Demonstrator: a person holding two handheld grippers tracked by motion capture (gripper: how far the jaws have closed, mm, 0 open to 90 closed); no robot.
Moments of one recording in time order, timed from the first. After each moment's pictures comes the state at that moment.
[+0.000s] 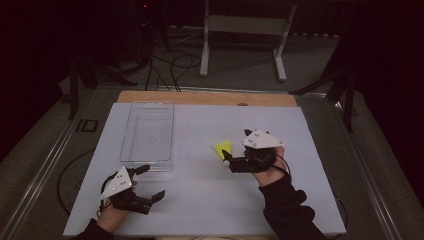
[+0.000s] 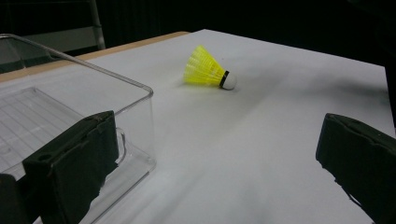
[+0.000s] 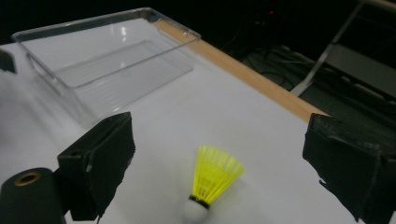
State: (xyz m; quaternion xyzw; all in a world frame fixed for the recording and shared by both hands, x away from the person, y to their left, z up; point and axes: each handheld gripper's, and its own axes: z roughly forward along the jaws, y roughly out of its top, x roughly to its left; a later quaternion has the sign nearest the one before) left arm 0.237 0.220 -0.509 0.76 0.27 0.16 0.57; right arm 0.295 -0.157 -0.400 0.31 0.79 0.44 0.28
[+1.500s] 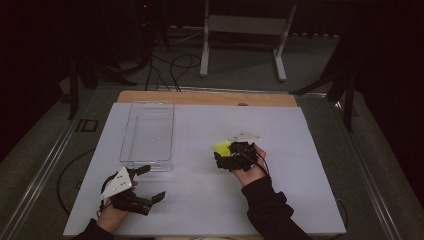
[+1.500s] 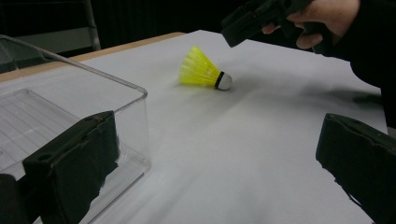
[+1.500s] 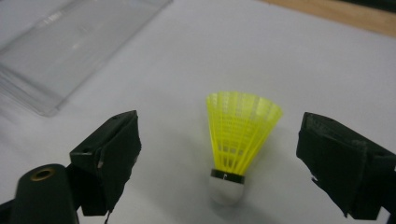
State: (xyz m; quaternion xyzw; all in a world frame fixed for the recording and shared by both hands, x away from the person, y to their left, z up) left arm 0.237 0.220 -0.509 0.76 0.26 0.15 0.58; right arm 0.331 -0.131 -0.466 0.45 0.79 0.37 0.19
